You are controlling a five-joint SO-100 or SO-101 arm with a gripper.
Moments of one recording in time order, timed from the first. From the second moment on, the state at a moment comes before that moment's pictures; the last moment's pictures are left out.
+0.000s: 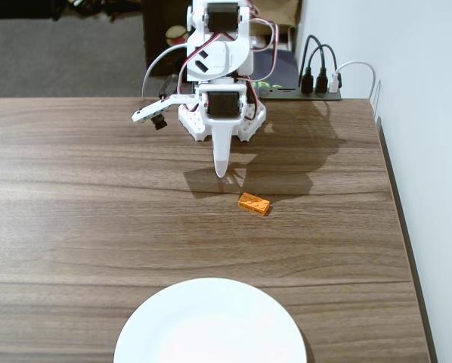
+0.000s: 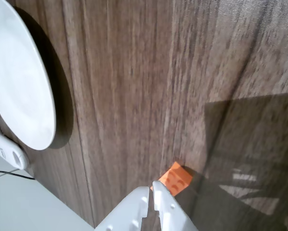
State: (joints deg) arm 0.6 188.0 167.5 72.5 -2.4
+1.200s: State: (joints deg) arm -5.5 146.3 157.4 60.7 31.6
